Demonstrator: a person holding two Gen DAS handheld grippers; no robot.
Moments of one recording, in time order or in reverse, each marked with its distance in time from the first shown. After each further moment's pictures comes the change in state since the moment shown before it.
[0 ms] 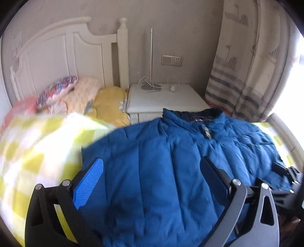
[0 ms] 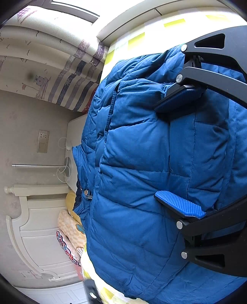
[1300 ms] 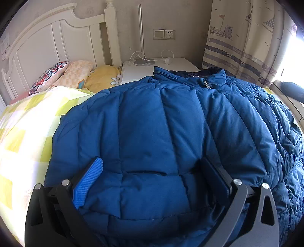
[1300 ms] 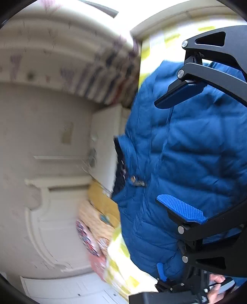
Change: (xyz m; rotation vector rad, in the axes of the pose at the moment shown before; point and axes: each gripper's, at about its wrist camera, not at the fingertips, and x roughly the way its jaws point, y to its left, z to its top) left arm 0.030 -0.014 -0.062 0.060 0.128 -0.024; right arm -0.009 0.015 0.076 -0.011 -0.088 0.100
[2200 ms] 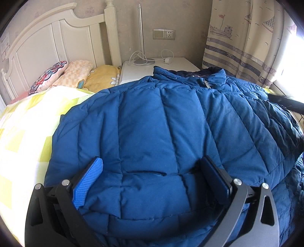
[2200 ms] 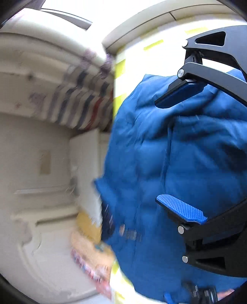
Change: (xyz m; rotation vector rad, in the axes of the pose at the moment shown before) left arm -0.002 -0.002 -0.003 0.001 -0.002 0.002; right arm 0.050 -0.080 -0.017 0.143 0.137 -0.174
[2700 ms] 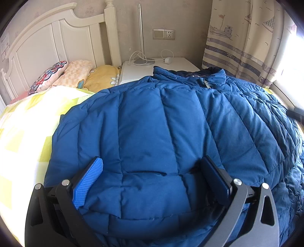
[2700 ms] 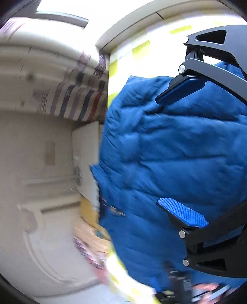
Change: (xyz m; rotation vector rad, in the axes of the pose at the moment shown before) left arm 0.000 0.000 0.000 -0.002 0.000 -0.002; right arm -0.061 0.010 -0.045 -0.050 -0.065 0.098
